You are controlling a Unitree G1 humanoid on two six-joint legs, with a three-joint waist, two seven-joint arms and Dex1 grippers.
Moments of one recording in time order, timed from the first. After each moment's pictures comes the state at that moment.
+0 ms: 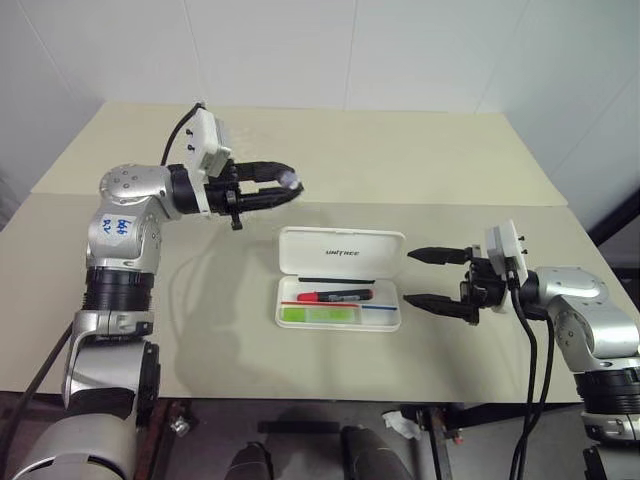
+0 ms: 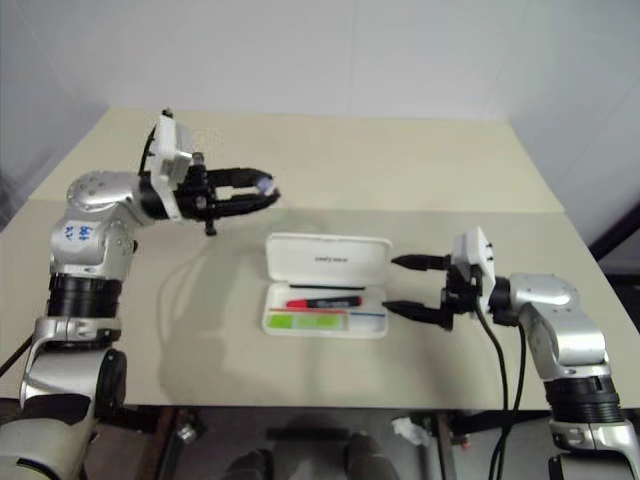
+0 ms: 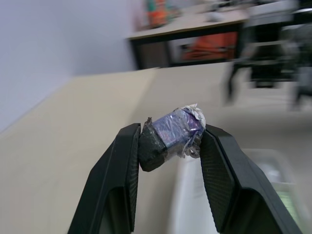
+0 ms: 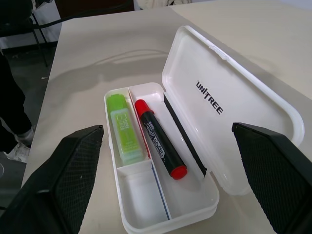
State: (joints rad) left arm -0.93 0.55 0.05 0.23 -0.38 0.30 -1.27; right arm -0.44 -0.71 -0.09 0.04 0.54 0.29 1.30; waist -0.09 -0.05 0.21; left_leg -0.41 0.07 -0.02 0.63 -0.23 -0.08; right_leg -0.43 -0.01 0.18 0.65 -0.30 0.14
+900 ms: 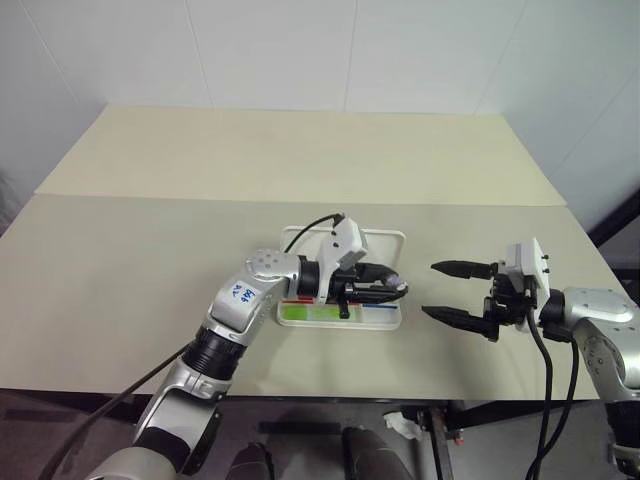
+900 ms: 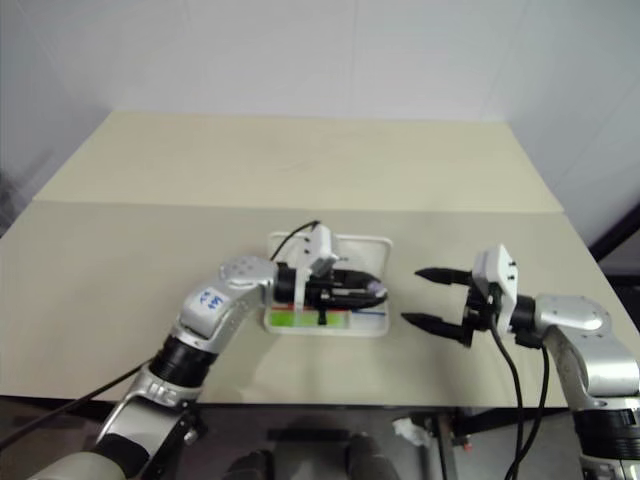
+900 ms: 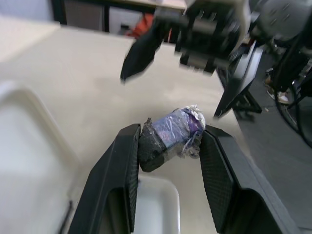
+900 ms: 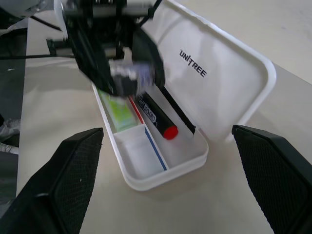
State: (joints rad) left arm -0.73 0.24 -0.30 0.02 -0.29 0.59 -0.90; right arm -0.26 -0.77 -0.19 -0.07 0.55 0.31 1.21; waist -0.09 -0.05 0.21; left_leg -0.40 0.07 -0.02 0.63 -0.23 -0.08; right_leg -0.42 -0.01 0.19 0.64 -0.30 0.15
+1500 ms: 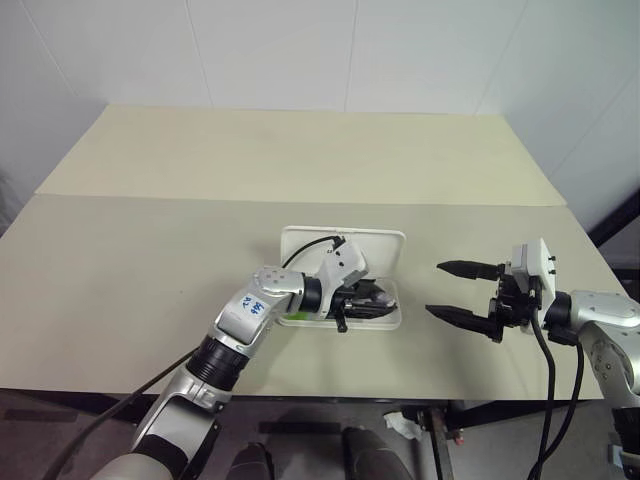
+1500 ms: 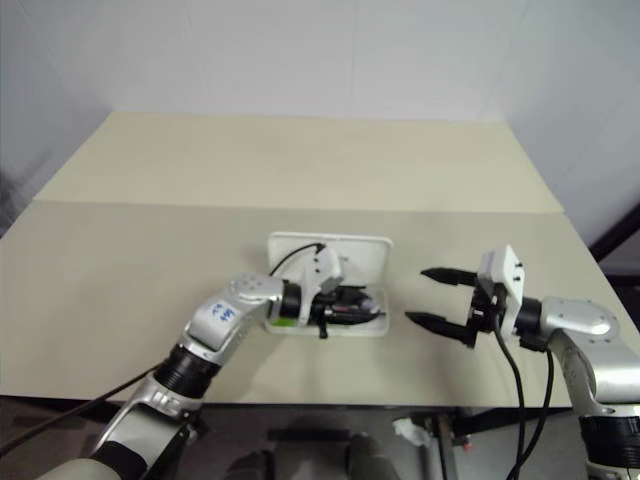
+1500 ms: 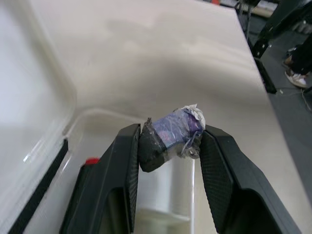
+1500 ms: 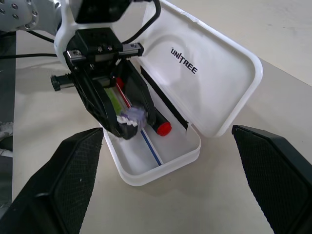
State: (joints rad) left arm -0.69 0.24 -0.35 0.06 -0.23 0.61 -0.85; right arm -0.23 -0.78 -0.21 -0.11 0.56 0.33 1.18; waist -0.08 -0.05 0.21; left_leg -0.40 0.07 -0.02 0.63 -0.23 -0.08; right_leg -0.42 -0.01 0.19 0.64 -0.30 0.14
